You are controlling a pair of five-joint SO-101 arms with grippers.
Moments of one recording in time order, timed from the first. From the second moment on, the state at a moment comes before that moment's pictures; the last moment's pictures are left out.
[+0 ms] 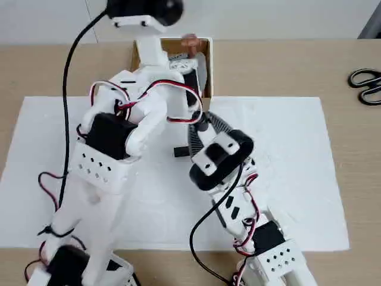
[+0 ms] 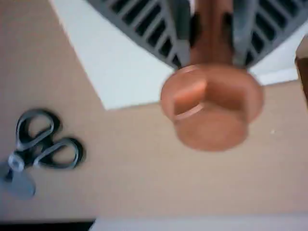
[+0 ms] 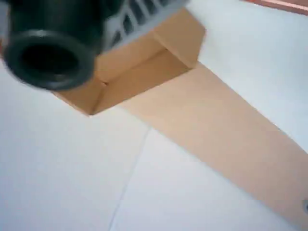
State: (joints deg) left arm 23.4 -15.6 -9.6 60.4 27.6; right arm -29.2 -74.3 78.8 1.4 13.8
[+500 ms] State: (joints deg) left arm 29.1 -52.7 43.4 16.0 14.6; right arm -26.0 -74.3 78.8 1.4 0.3
